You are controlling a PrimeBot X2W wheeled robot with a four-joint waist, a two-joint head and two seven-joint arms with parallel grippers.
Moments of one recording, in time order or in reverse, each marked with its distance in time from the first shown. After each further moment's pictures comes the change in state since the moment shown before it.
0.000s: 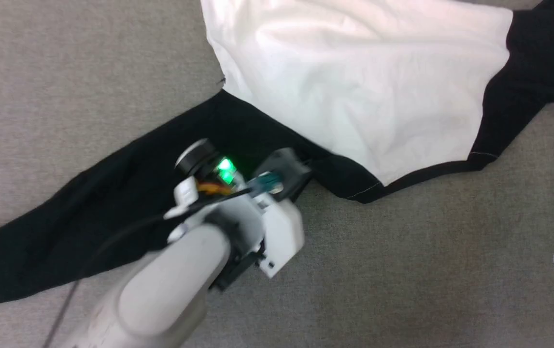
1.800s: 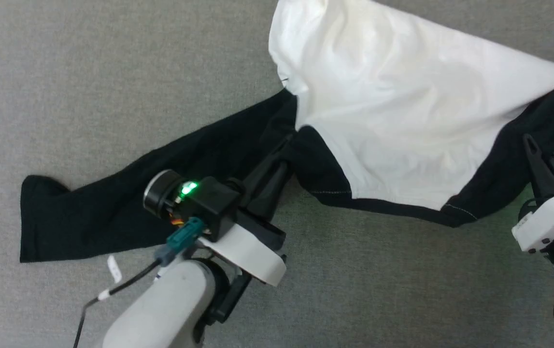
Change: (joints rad) left arm 0.230 -0.014 0.137 -0.189 -0.076 0.187 -0.414; right arm -0.158 -0.056 0.113 0.070 -0.032 -0.001 0.493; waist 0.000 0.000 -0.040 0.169
